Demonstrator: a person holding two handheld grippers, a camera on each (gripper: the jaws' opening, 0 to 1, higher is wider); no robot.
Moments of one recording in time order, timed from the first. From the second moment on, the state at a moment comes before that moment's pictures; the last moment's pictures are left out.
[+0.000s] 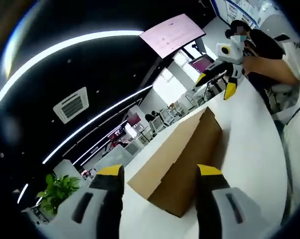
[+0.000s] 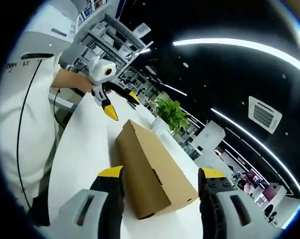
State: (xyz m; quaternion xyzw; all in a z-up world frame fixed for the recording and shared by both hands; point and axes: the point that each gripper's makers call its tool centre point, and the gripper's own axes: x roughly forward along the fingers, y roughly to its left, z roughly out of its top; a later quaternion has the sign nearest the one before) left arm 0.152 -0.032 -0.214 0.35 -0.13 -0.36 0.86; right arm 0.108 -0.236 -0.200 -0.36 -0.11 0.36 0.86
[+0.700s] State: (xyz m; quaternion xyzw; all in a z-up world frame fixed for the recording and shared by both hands) left arm 0.167 -0.015 -0.215 0.39 -0.13 -0.33 0.85; right arm 0.120 -0.239 -0.199 -0.42 -0.12 0.33 0.84
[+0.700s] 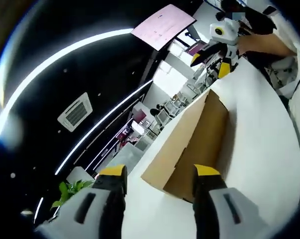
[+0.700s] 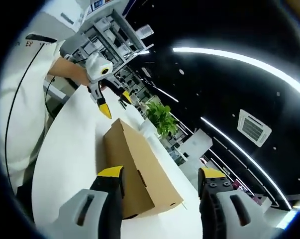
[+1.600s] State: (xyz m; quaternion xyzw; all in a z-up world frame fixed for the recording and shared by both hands) left arm 0.164 -0.034 -0.215 0.46 -0.12 -0.33 0.82; right arm 0.114 -0.245 -0.222 -0.50 -0.11 0.32 0.80
